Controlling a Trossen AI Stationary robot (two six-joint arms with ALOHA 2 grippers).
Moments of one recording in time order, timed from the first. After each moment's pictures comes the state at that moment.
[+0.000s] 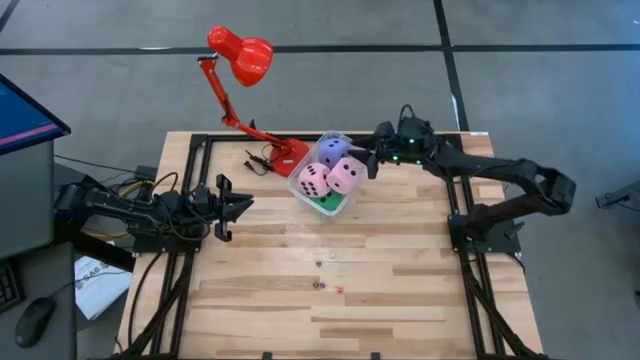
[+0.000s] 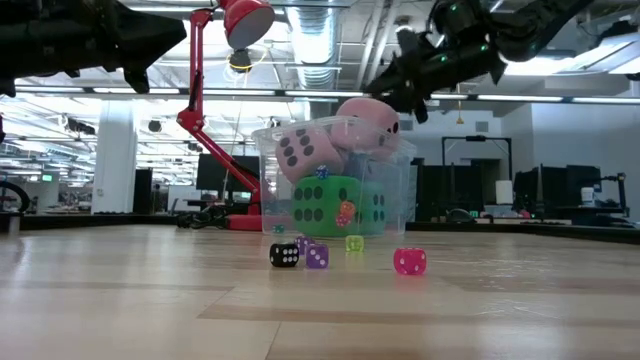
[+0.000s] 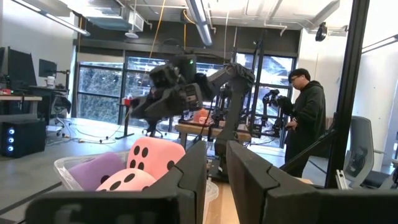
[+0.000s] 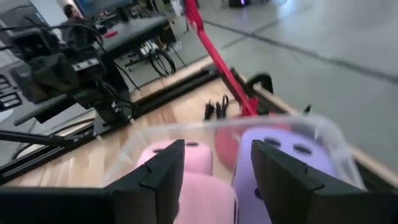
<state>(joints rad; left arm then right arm) -0.11 0.47 0.01 0.79 -0.29 -0.03 -0.51 1.34 0.80 0.29 -0.24 0.26</state>
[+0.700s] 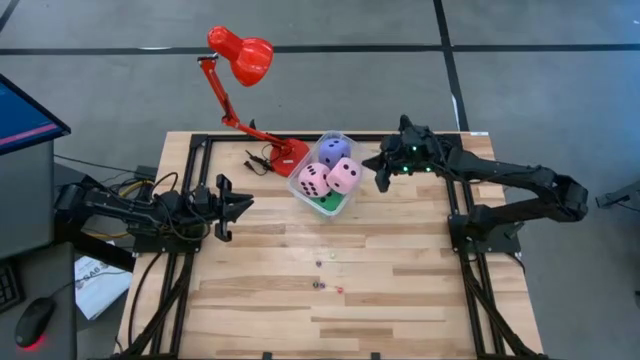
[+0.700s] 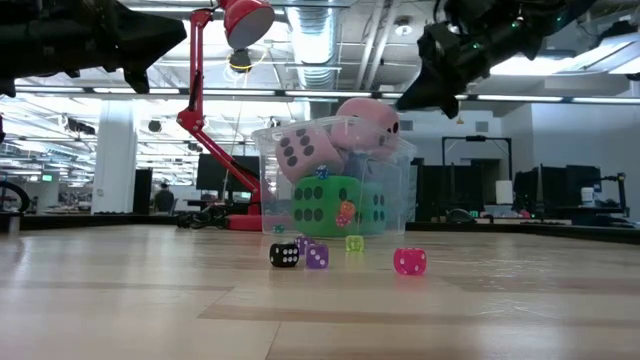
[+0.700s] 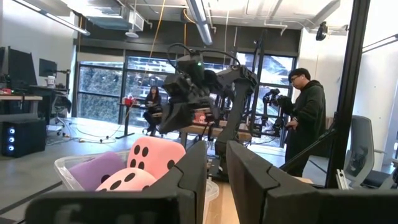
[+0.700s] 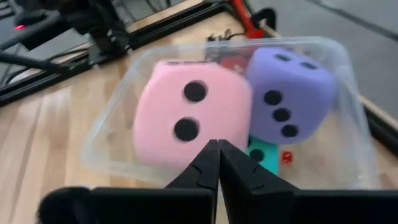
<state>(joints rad) -0.11 0.47 0.01 0.79 -0.29 -0.03 -0.46 1.16 0.80 -0.14 -0.20 0.15</state>
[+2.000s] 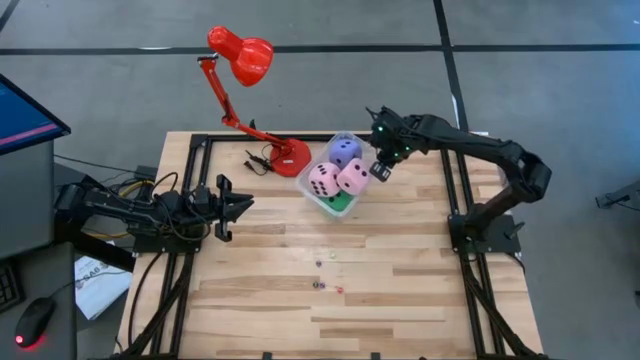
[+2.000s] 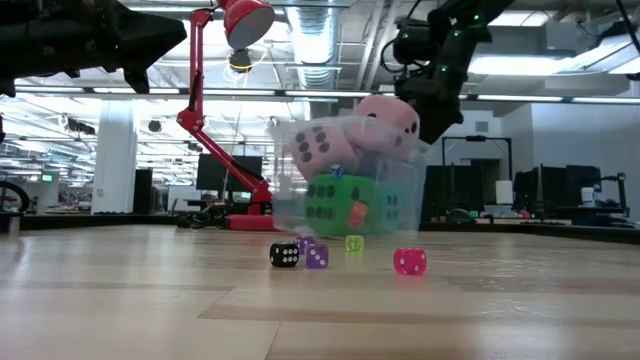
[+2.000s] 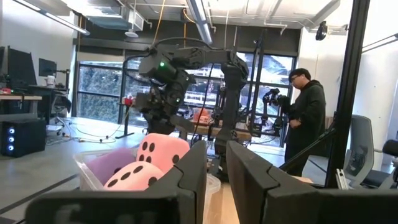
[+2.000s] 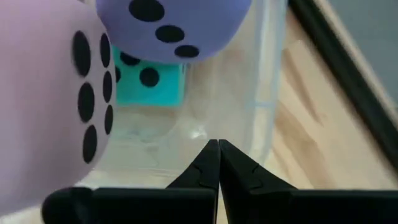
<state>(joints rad) -0.11 0.47 0.01 0.78 -0.29 -0.03 -0.54 1.54 1.28 -0.92 0.03 0.01</state>
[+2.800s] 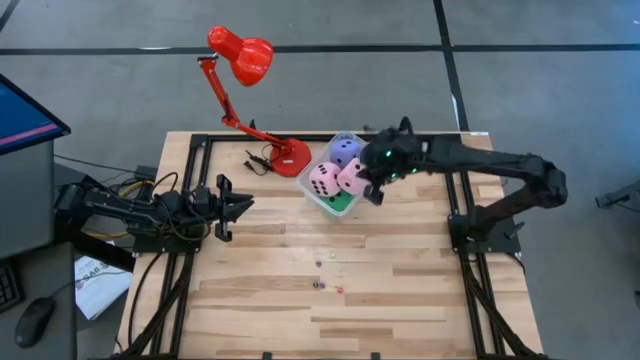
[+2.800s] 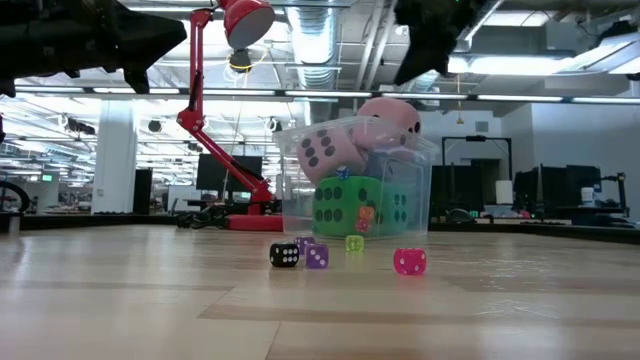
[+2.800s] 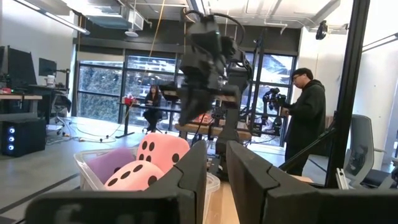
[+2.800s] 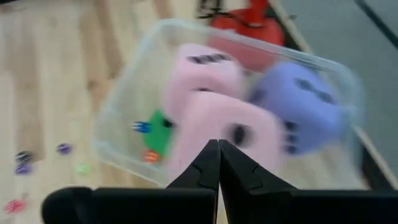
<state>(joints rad) -0.11 0.47 0.01 0.78 -0.29 -0.03 -0.28 1.35 1.28 -0.75 0.03 0.03</state>
